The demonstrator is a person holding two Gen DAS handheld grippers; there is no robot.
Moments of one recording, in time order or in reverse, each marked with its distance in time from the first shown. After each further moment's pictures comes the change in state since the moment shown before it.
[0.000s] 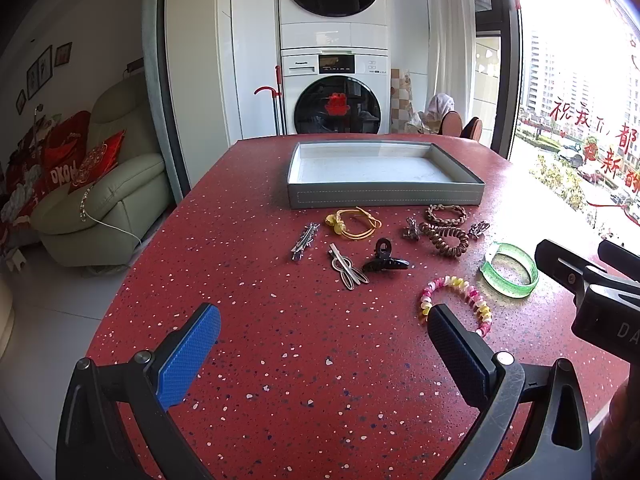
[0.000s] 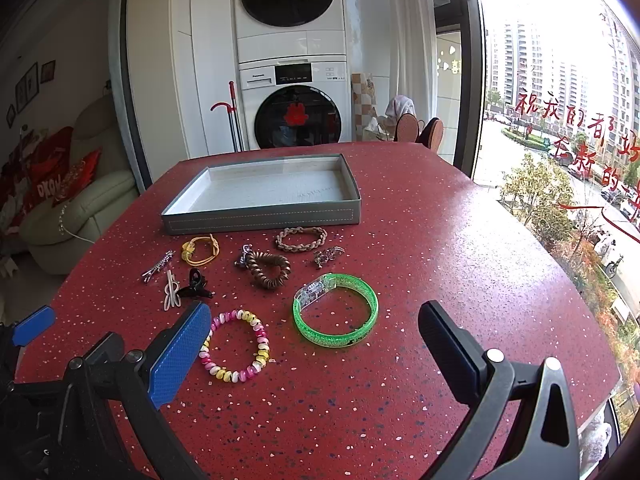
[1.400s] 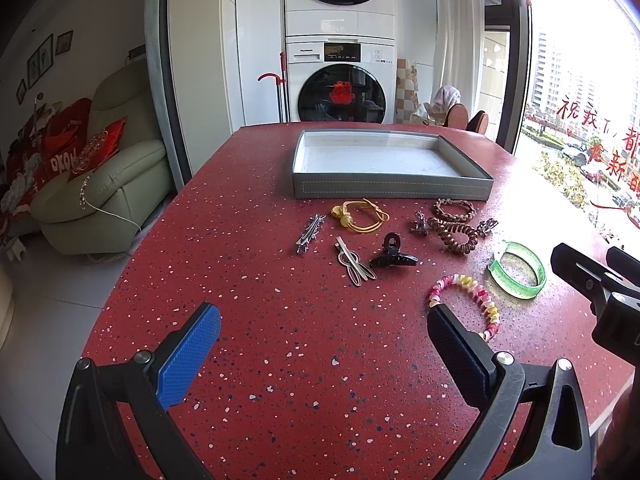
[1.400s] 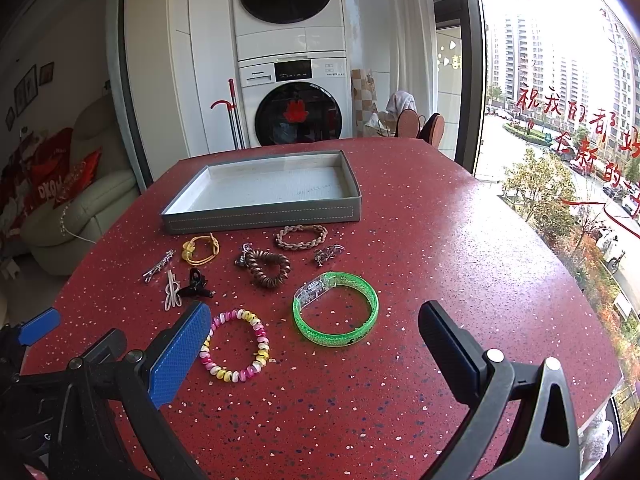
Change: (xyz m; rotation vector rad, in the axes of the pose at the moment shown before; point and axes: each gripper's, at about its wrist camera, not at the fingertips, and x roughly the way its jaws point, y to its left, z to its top) left arm 0.010 0.007 0.005 -0.020 0.047 0.000; right arm 0.004 -0.005 0.000 0.006 0.015 0.008
